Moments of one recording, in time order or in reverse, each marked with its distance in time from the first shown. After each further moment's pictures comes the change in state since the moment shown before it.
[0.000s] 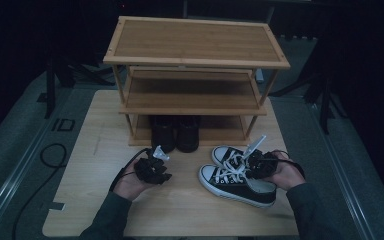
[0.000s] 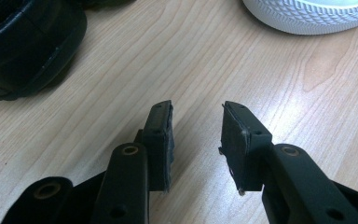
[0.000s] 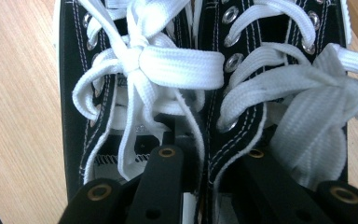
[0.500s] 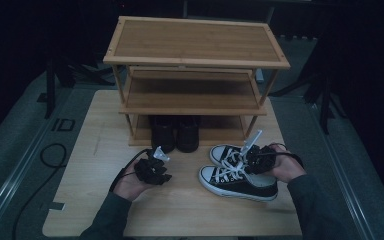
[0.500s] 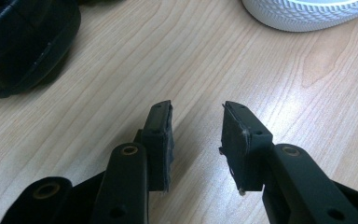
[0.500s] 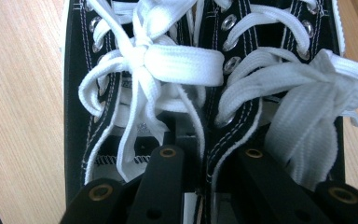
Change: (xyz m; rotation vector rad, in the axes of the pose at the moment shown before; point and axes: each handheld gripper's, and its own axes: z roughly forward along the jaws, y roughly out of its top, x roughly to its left) left arm 0.000 -0.001 0.001 0.006 -0.003 0.003; right arm -0.007 0.014 -0.008 0.028 0.007 -0.104
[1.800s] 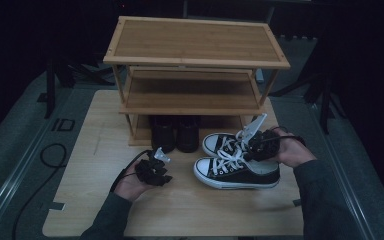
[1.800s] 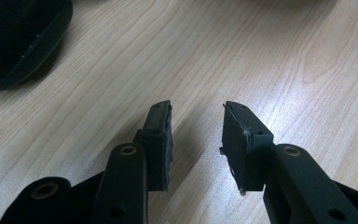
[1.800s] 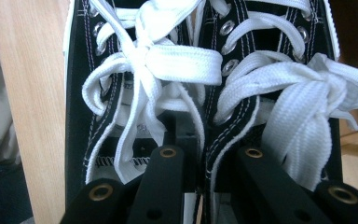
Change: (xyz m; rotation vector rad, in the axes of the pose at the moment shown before) left arm 0.000 -0.001 0.005 0.014 -0.013 -0.002; right arm -0.004 0.030 -0.059 -0.099 0.026 -0.164
